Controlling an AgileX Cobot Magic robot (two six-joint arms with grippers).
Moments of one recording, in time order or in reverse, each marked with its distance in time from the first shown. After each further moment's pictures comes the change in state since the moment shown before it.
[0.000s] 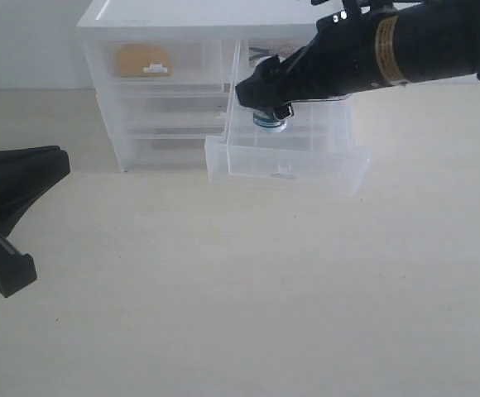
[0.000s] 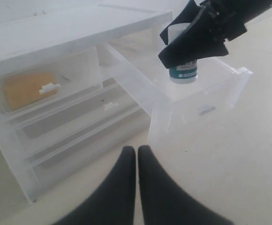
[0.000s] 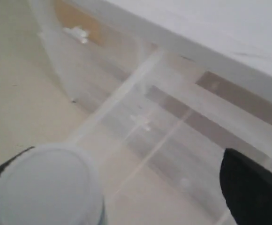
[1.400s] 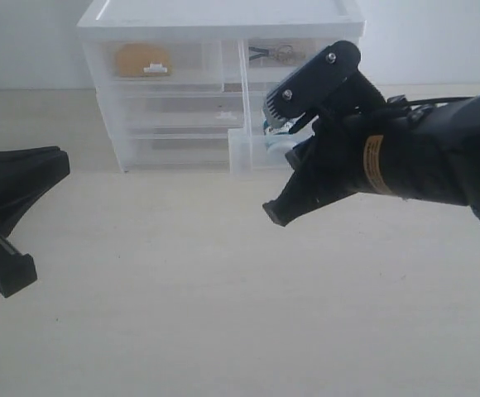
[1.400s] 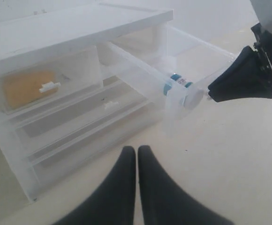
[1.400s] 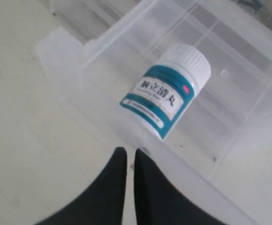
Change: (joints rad) left arm 0.000 0.000 0.000 0.000 0.004 0.000; right arm 0.299 -0.154 0.326 0.000 0.518 -0.055
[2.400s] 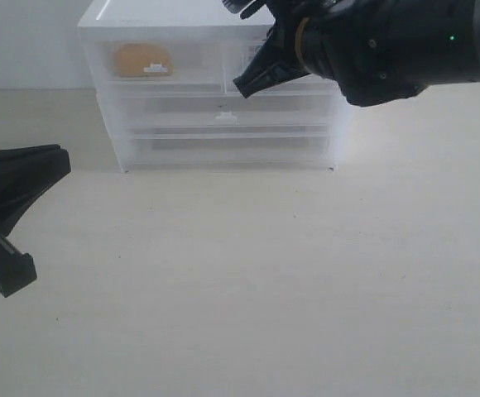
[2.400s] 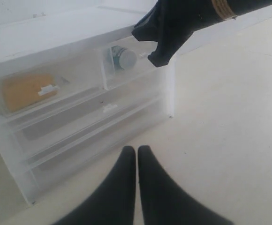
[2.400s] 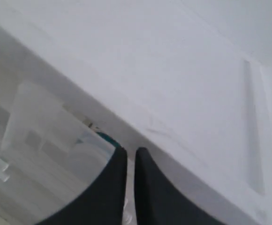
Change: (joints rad) left arm 0.000 0.000 0.000 0.000 -0.010 -0.002; right arm -0.059 0.330 -0.488 0.002 0.260 -0.139
